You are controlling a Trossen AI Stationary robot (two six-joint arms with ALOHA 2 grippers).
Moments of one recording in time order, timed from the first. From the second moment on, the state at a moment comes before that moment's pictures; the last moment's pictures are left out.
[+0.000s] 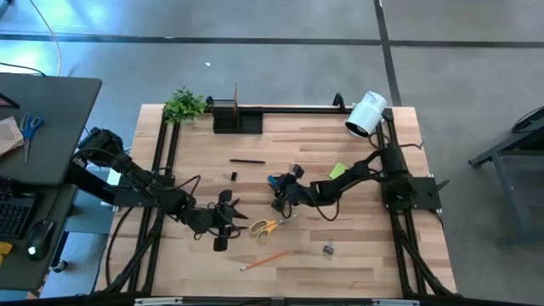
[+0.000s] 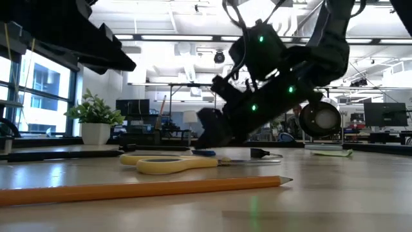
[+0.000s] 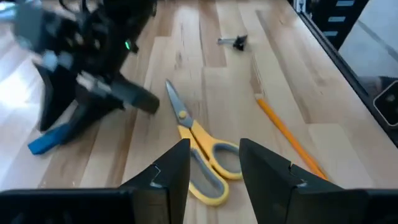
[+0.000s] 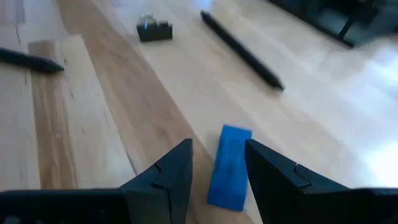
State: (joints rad) left arm -0.47 1.39 0.55 0.28 -0.48 -0.27; right arm 0.13 2.09 0.89 0.62 0.57 0.29
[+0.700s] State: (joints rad) left arm -0.46 1.39 0.37 0.87 -0.37 -0.16; right arm 0.13 2.13 0.89 0.64 0.67 0.29
